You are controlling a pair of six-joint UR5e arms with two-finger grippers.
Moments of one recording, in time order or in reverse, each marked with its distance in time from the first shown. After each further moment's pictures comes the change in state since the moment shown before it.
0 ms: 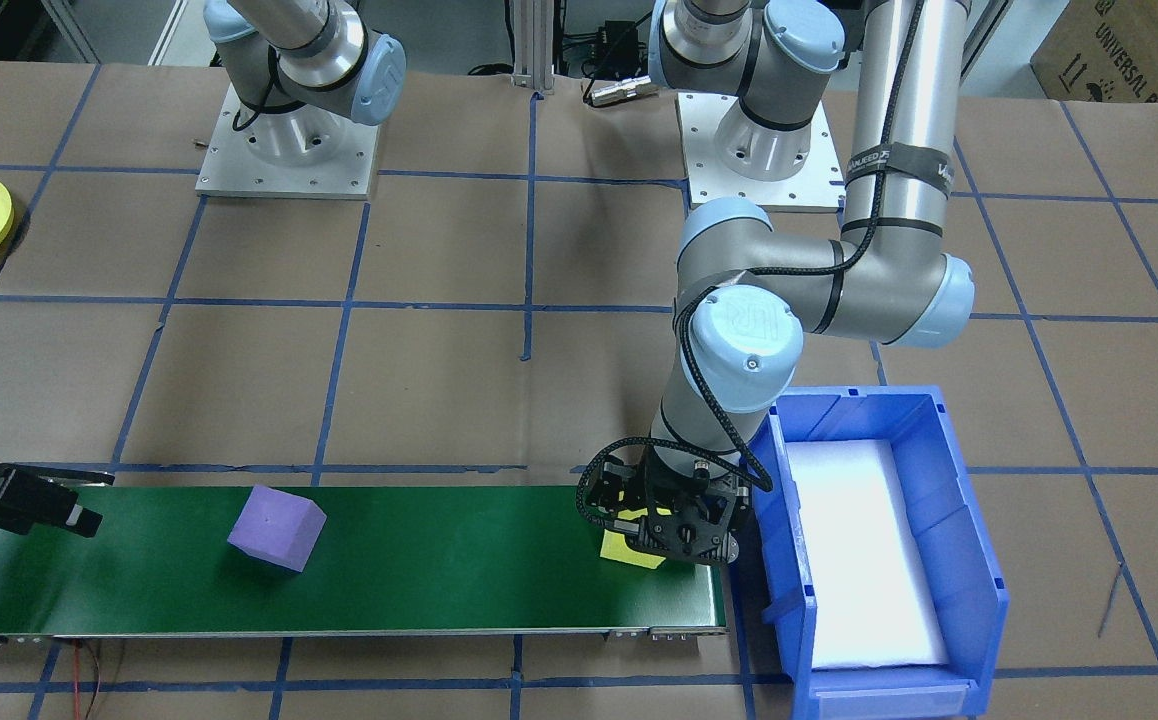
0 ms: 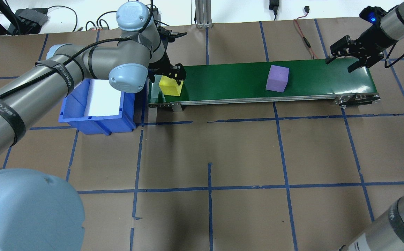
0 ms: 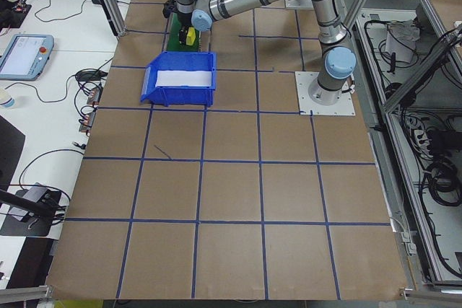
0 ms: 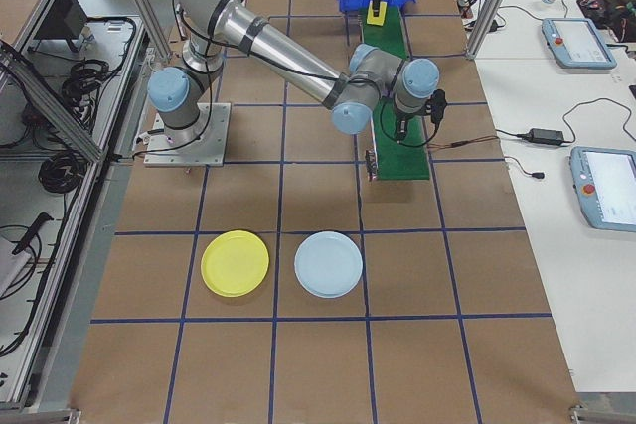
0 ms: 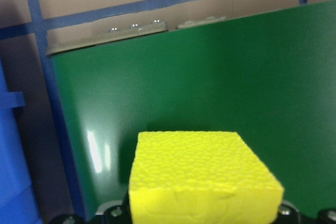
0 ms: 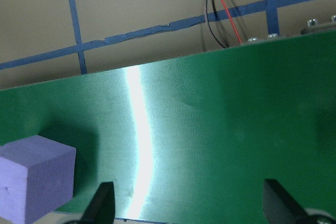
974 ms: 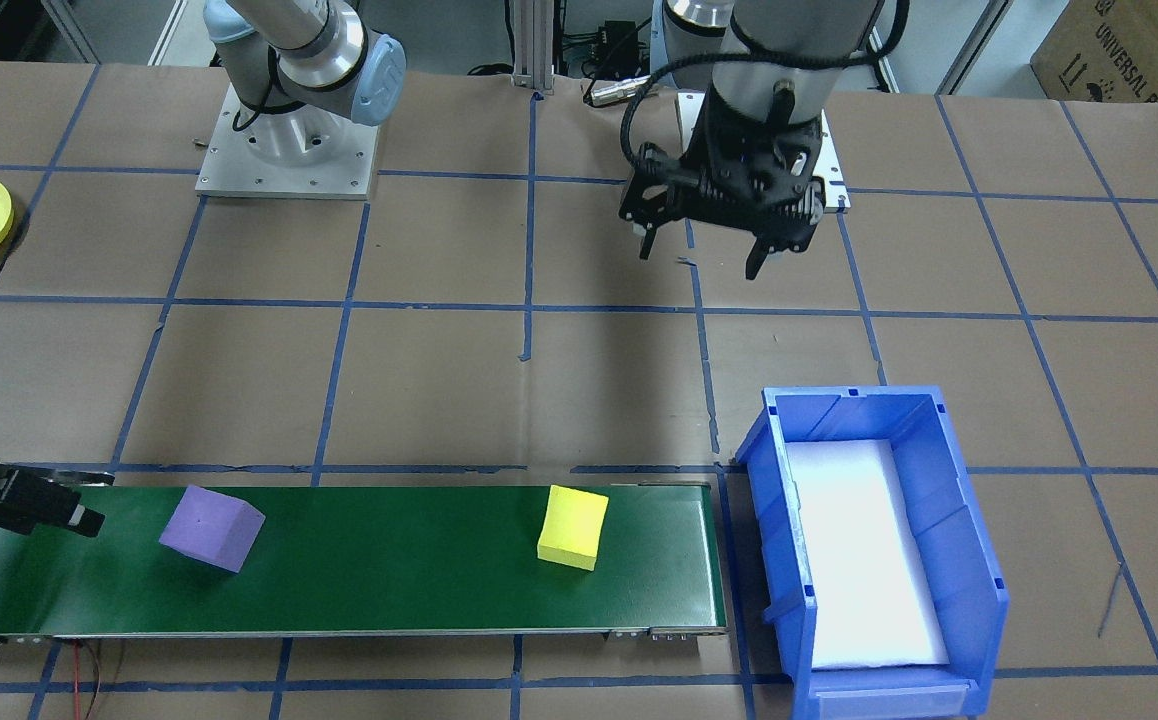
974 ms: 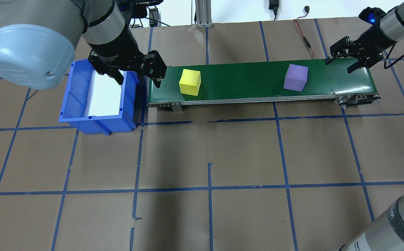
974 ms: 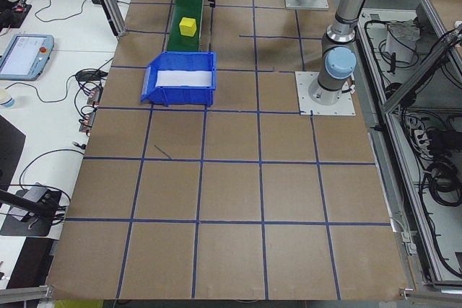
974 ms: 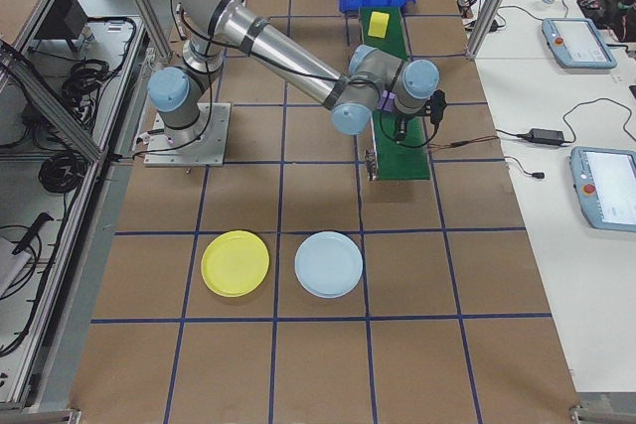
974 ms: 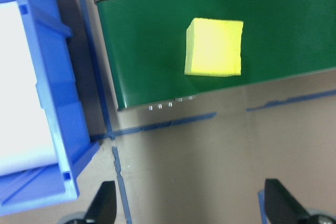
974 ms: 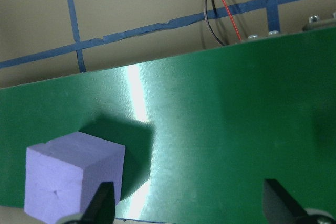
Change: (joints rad) left arm -0.007 0.484 -0.007 -0.556 -0.018 -0.006; right arm 0.000 0.000 0.004 -0.003 0.000 0.002
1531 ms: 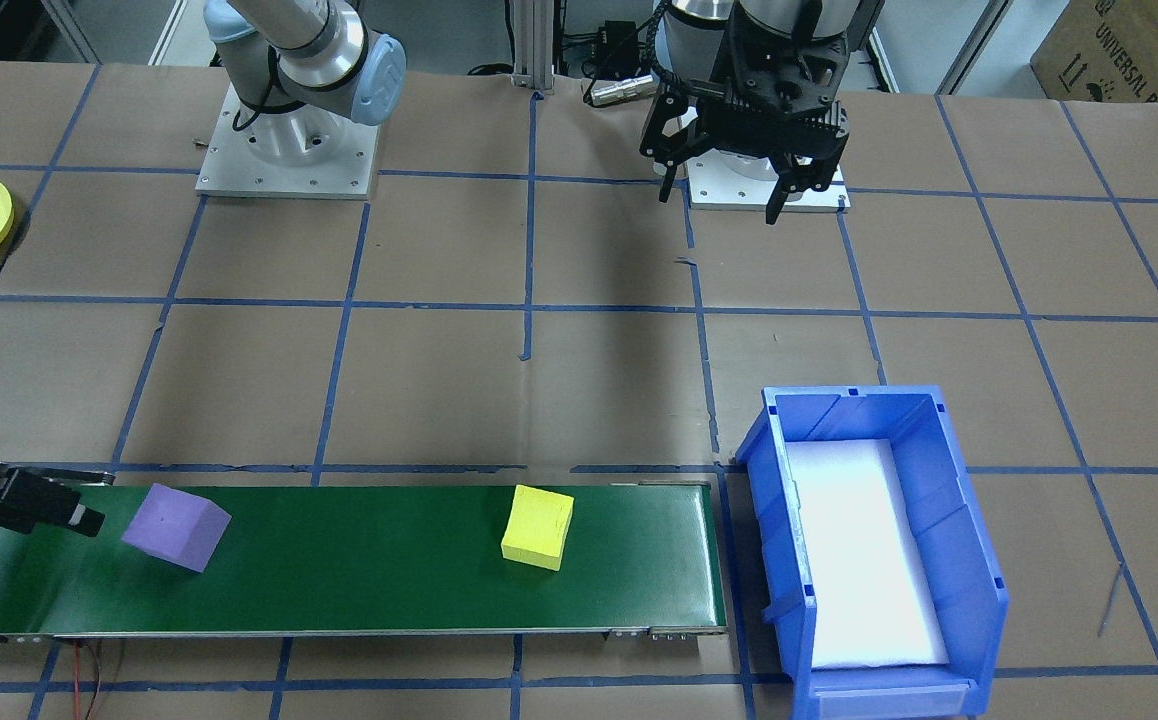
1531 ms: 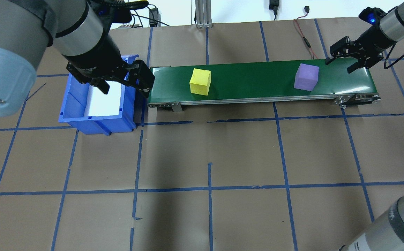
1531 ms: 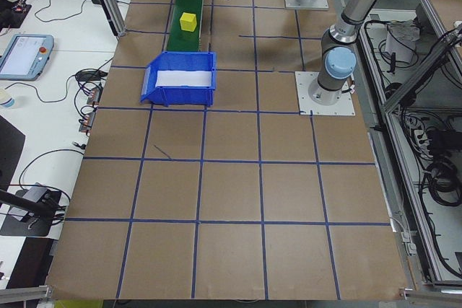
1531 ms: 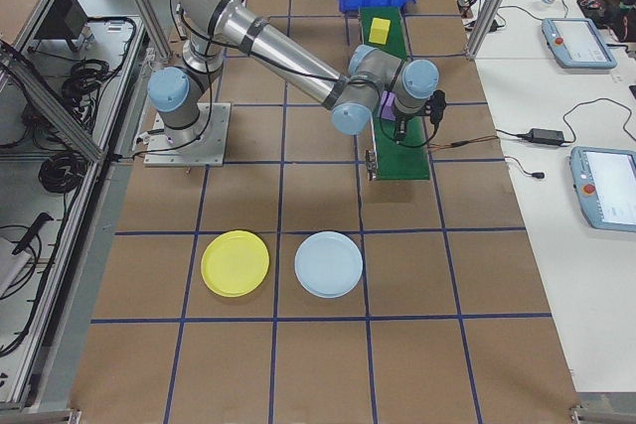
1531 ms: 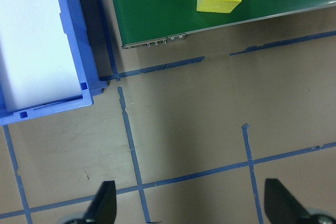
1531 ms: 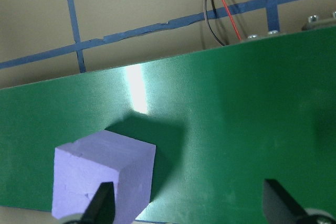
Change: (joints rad) left arm 0.029 0.076 -0.037 -0.015 0.001 0.034; right arm 0.000 0.000 0.000 0.000 0.000 0.002
